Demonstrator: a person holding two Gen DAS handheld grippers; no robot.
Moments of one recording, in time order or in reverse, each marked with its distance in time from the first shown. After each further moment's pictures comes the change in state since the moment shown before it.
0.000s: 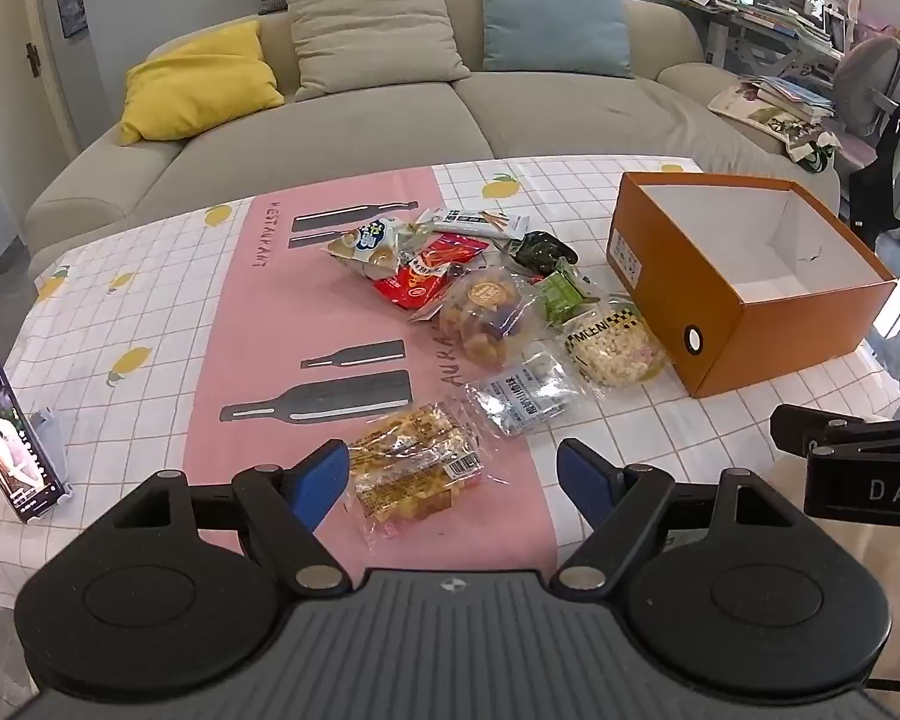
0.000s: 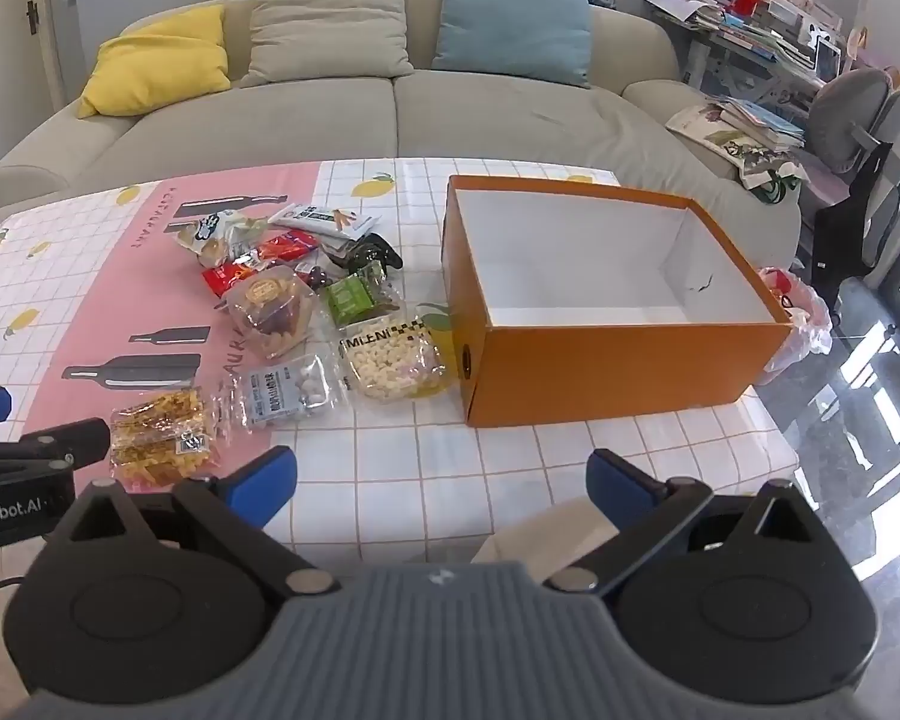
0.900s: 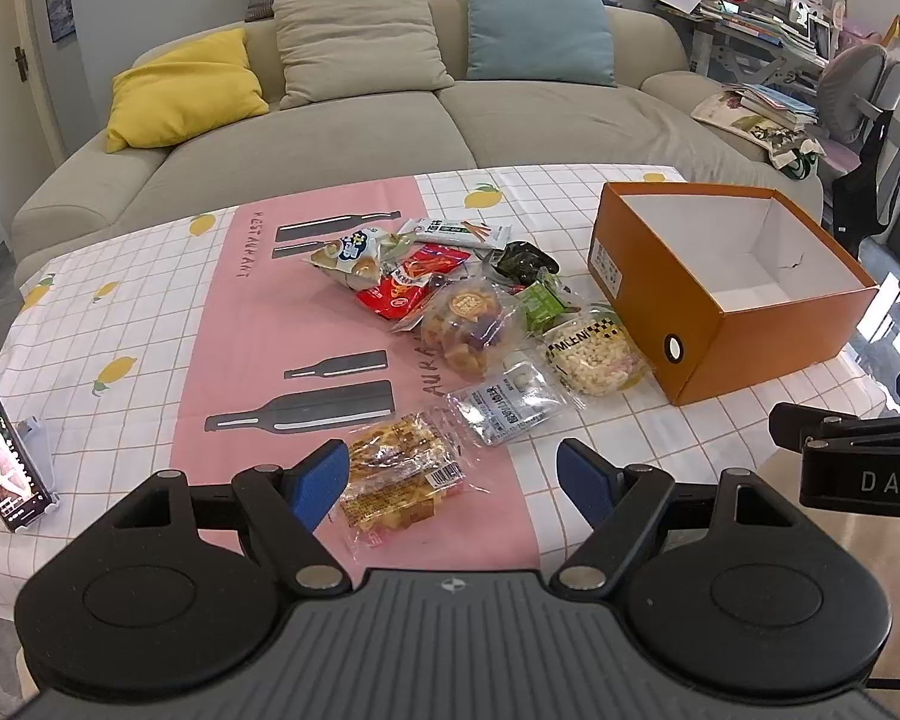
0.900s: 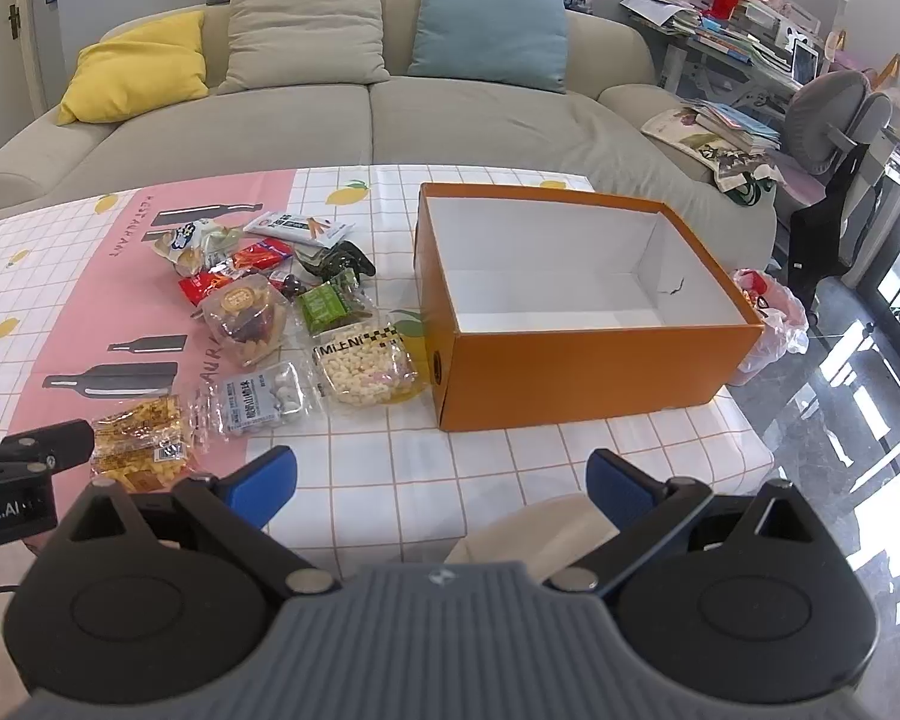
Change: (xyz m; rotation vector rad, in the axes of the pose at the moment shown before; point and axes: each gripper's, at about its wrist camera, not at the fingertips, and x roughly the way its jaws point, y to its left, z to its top) left arm -0.005 -0.005 0.002 0.007 -0.013 -0.022; right arm -0.005 -0.001 0.000 0.013 -0.014 -0.051
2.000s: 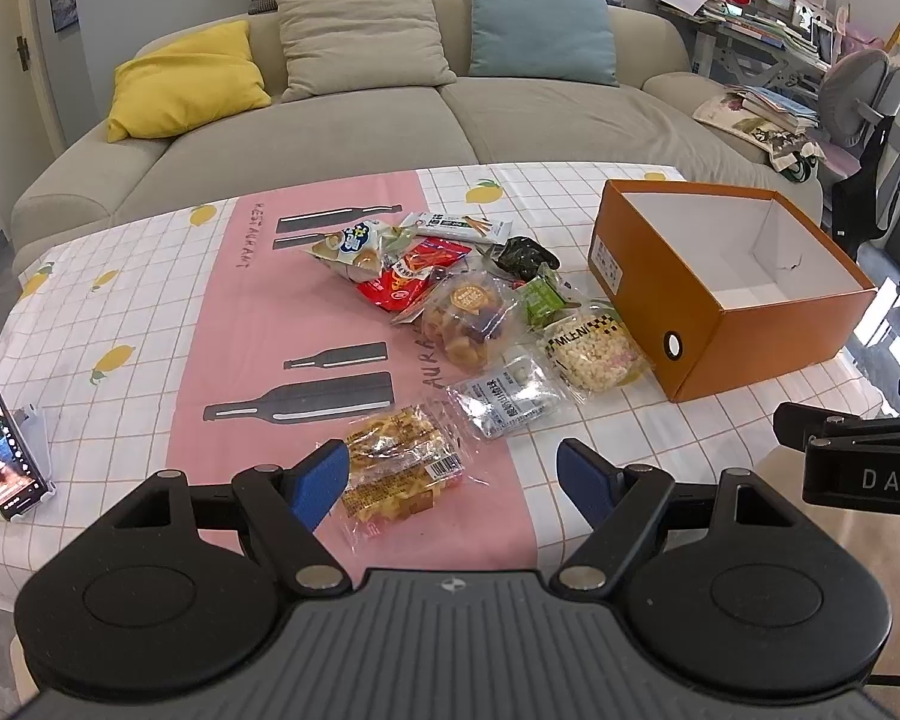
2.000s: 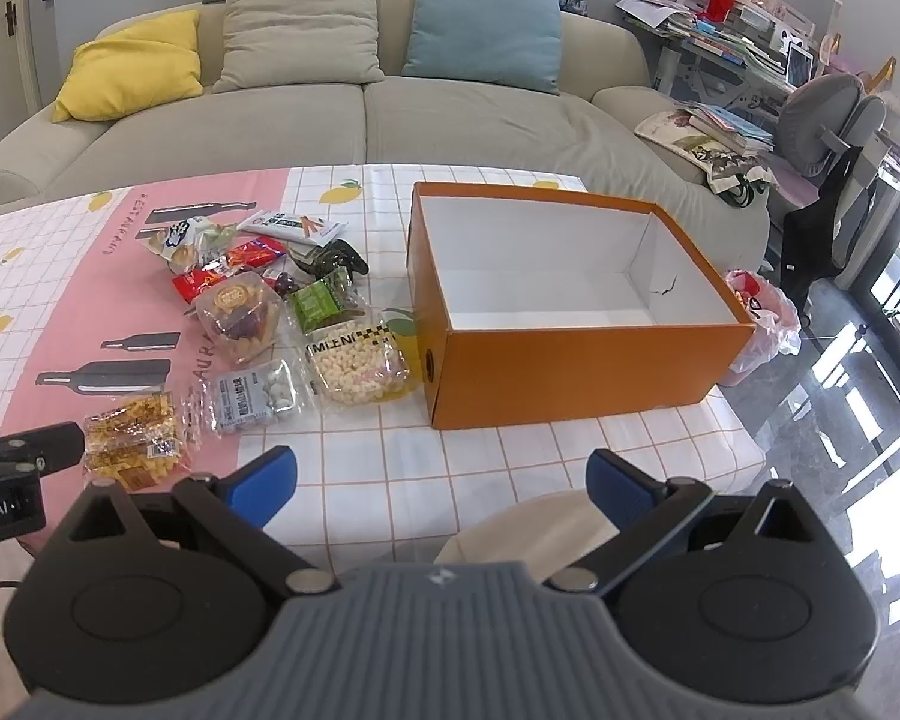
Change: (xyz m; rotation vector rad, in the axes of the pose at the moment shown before) left arm 0.000 -0.001 -0.005 -0.008 0.004 -0.007; right arm -0.001 0.001 -0.002 -0.003 -0.002 -0.019
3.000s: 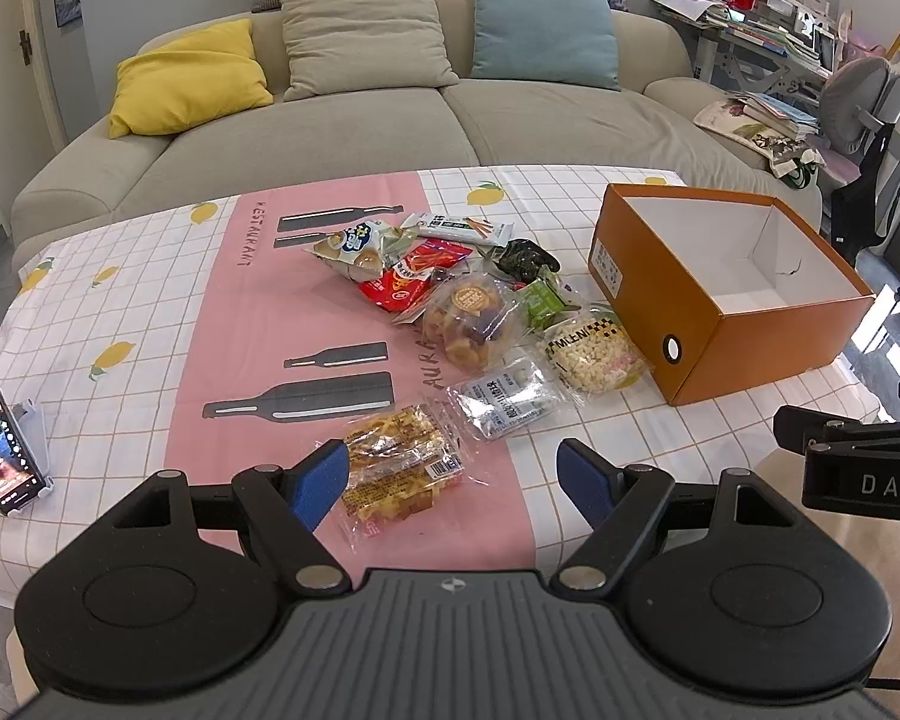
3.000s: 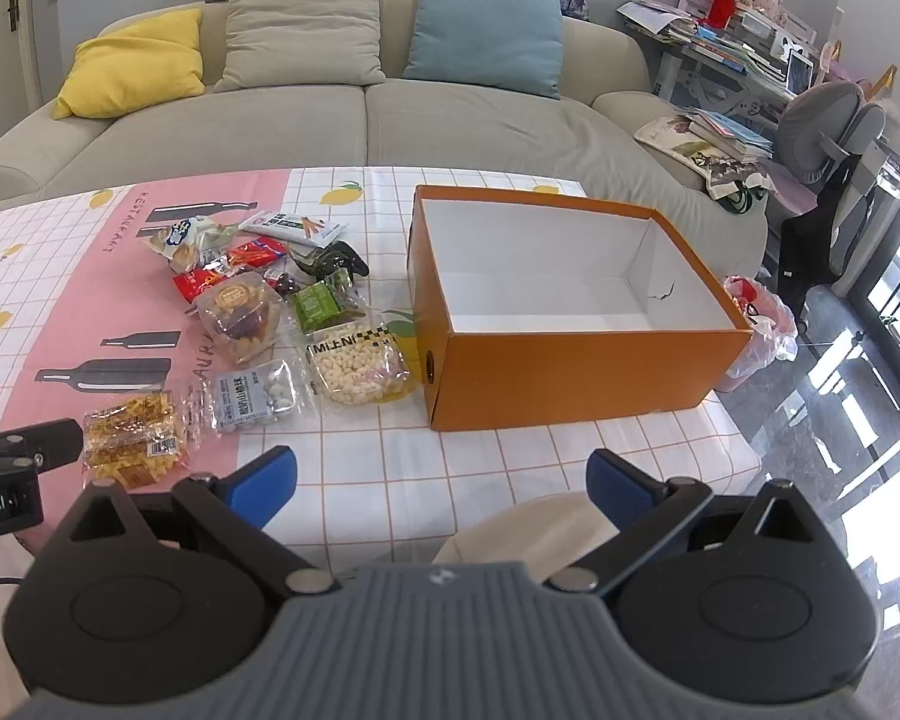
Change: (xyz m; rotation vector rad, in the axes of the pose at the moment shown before) left arm 0.000 0.003 0.001 -0.009 0.002 -0.006; right arm -0.002 0.001 0.000 -0.009 -0.005 -0.004
